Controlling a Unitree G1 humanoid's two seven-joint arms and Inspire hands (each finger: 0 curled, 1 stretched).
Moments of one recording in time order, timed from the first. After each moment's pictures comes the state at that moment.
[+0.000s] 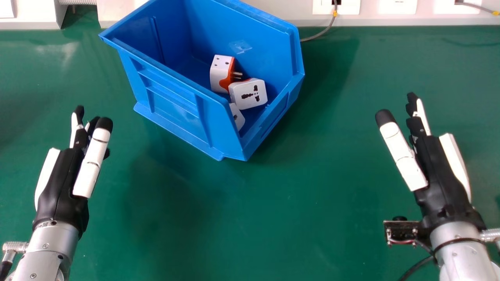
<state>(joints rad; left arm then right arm) 0.12 0.29 0.26 0.06 -0.04 -0.05 -0.16 0.20 -0.16 0.01 -0.32 -0.22 0.25 -0.01</state>
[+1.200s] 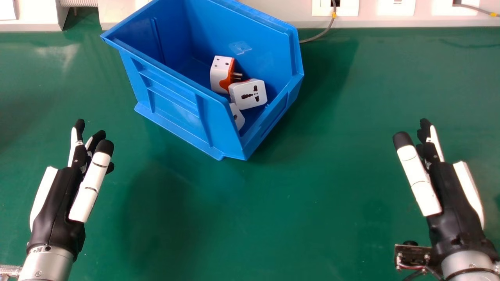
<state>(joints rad) 0.20 0.30 0.26 0.13 -0.08 -0.25 -0.21 0.32 -0.13 -0.04 -0.36 -0.16 0.21 0.01</state>
